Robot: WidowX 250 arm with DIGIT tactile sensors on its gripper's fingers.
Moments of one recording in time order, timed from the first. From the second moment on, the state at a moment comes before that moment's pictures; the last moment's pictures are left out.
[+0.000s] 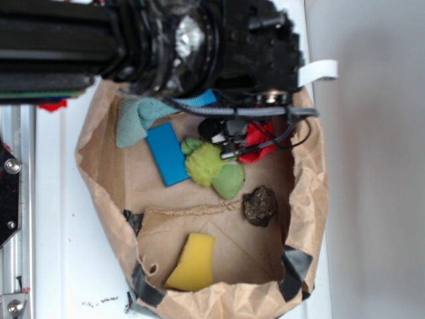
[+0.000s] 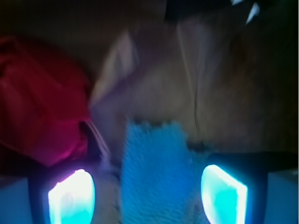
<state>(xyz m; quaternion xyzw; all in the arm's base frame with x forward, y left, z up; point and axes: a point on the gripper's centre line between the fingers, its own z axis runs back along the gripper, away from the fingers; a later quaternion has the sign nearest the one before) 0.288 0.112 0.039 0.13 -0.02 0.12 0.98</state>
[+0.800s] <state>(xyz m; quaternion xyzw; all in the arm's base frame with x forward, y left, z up) 0.274 0.100 0.036 0.10 -0.01 0.08 0.99</state>
